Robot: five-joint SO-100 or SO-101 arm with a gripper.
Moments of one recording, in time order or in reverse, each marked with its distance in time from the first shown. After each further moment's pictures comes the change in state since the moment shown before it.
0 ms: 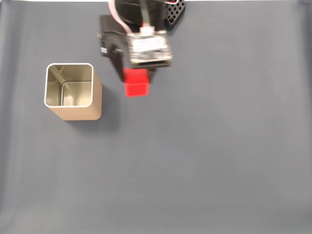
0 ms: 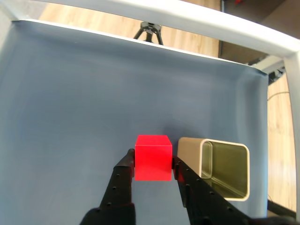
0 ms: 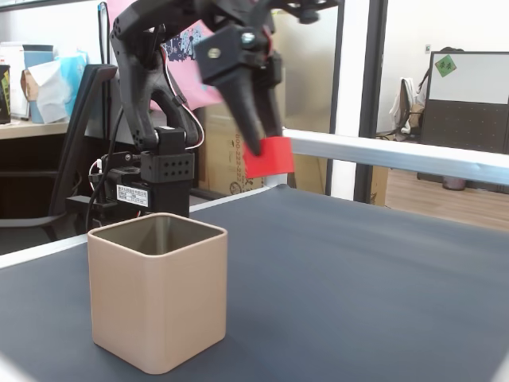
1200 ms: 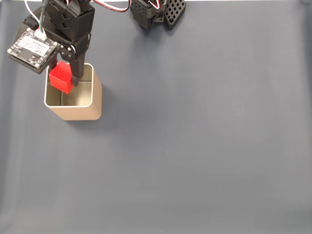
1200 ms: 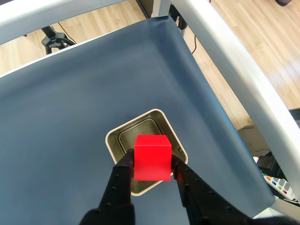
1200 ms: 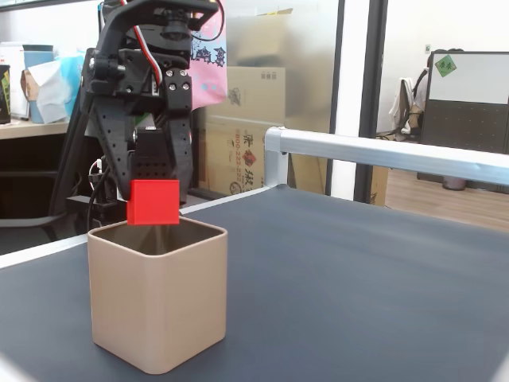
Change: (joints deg) arm 26.7 -12.2 0.0 -16.6 8.2
